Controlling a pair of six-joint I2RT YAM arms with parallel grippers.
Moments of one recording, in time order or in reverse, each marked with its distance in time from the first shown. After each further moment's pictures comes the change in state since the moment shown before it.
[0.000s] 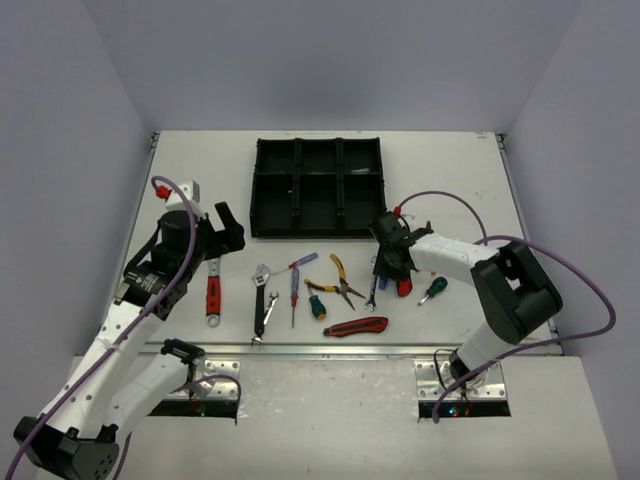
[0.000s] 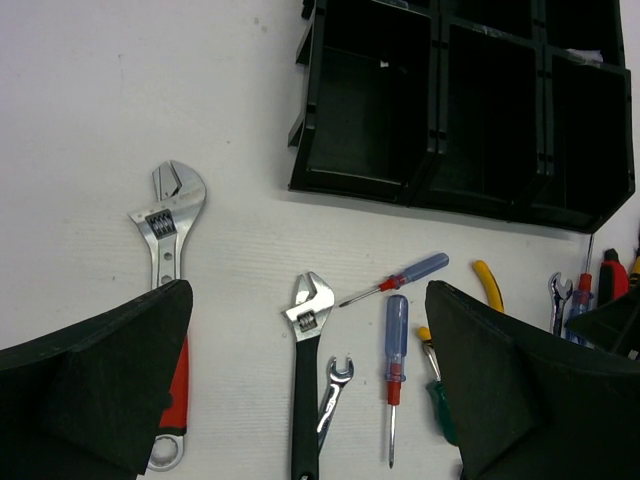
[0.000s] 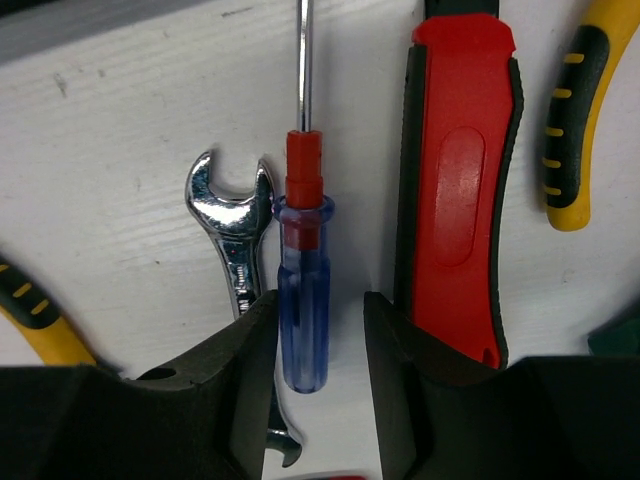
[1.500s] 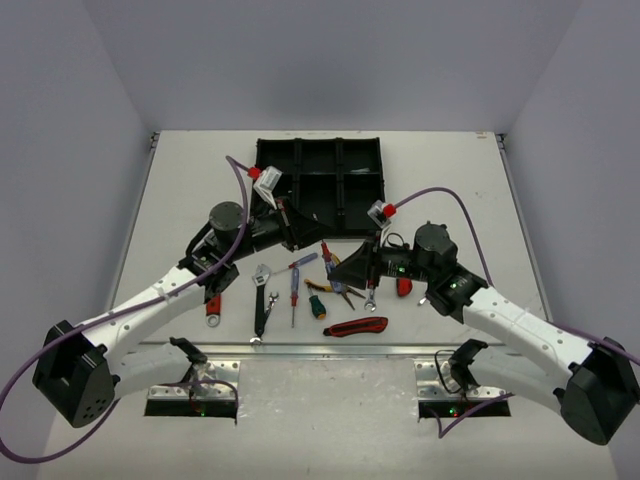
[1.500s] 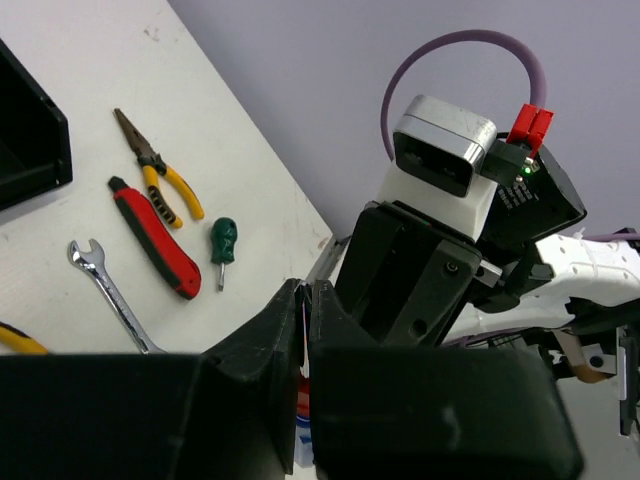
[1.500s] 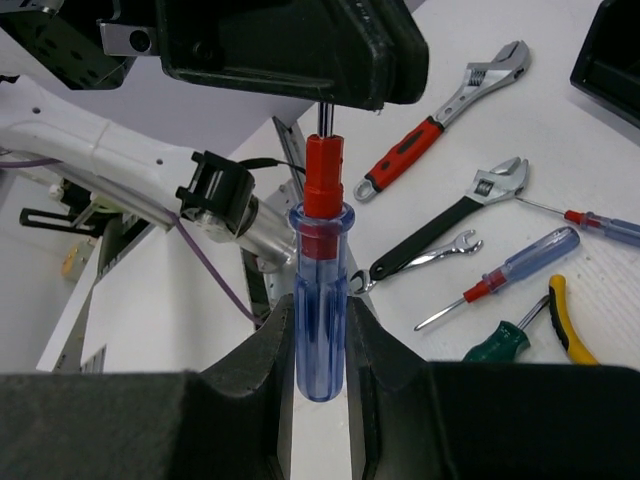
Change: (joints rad) left arm -0.282 0.329 -0.104 0.925 0.703 -0.408; right arm 0.132 -0.636 -0.265 0.714 -0.914 -0.214
